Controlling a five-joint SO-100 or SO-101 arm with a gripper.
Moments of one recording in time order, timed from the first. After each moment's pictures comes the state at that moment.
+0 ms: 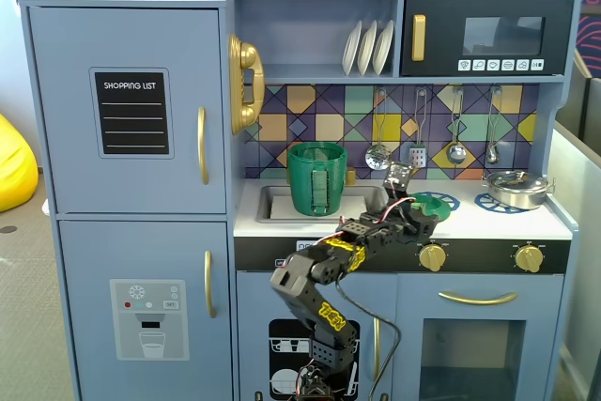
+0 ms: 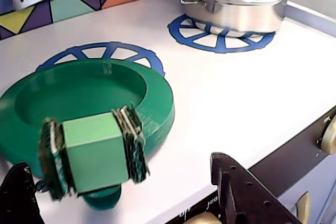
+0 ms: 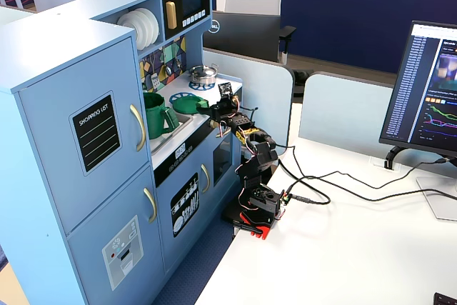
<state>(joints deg) 37.4 126.1 128.7 -0.3 -94.0</state>
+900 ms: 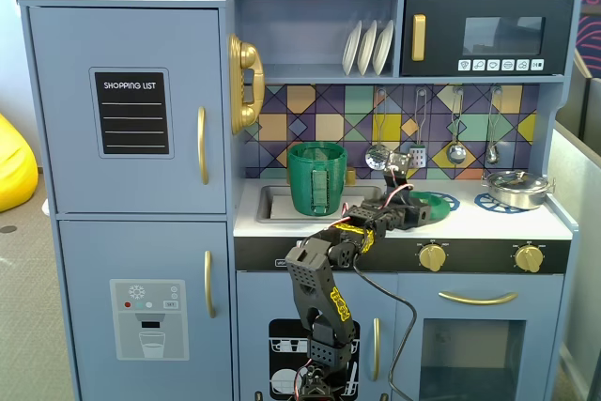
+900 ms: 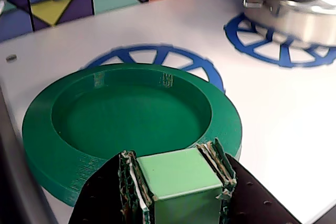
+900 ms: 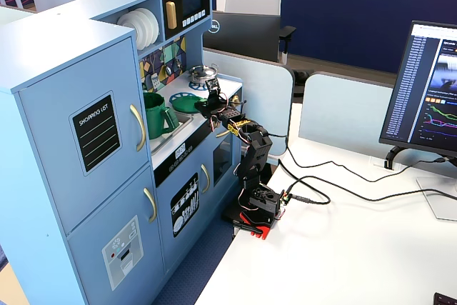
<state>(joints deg) 31.9 112.1 113.6 1.8 -94.5</state>
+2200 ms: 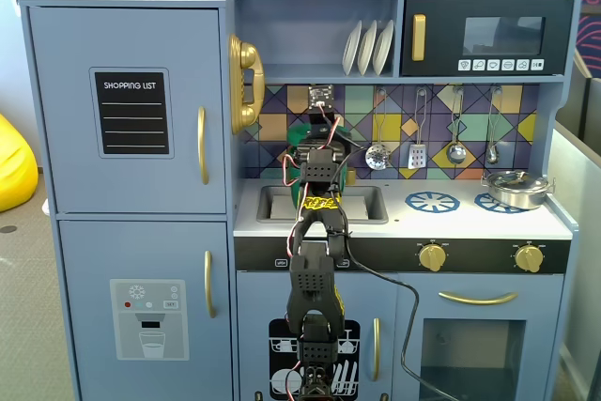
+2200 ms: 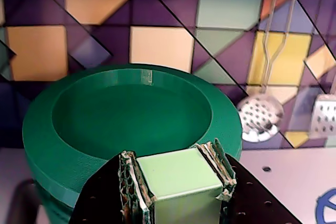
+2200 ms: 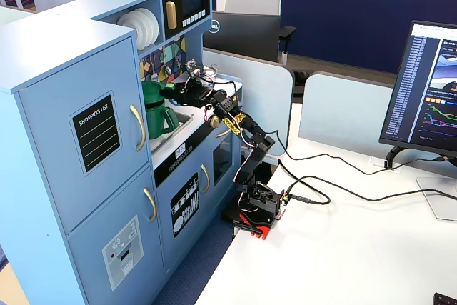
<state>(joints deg) 4.8 114.4 77.0 34.3 -97.6</state>
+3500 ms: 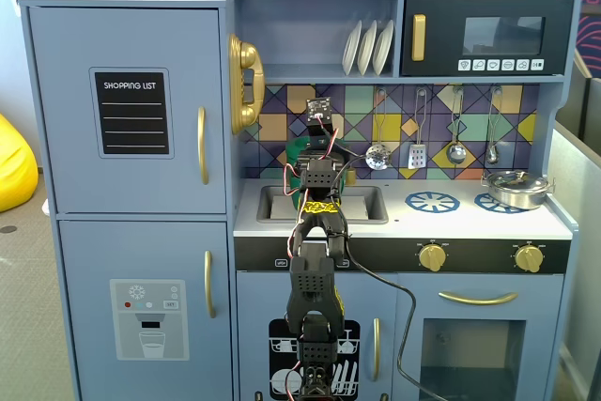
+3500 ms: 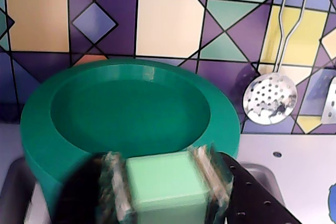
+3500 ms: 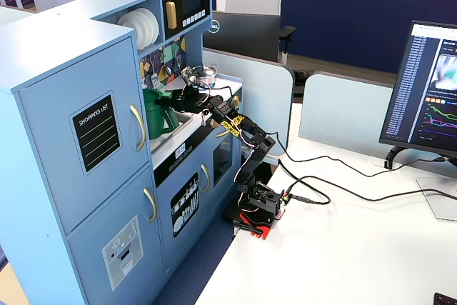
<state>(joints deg) 3.6 115.3 86.8 27.7 -99.9</state>
